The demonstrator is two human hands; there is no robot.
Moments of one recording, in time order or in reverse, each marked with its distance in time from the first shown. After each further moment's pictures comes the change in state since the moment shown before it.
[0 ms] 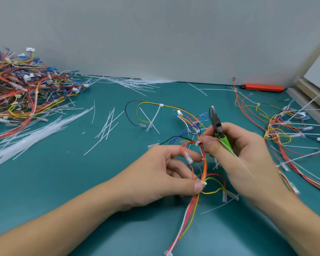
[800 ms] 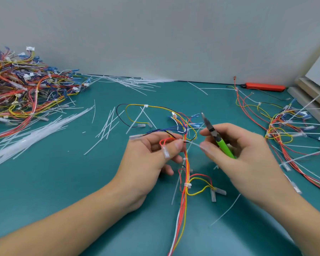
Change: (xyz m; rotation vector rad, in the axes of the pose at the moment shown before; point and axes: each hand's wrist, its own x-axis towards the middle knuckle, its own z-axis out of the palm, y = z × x) left_hand 0.009 -0.011 0.001 -0.266 0.458 0.163; right_hand -0.003 -0.002 -0.006 -0.156 -0.027 -0.019
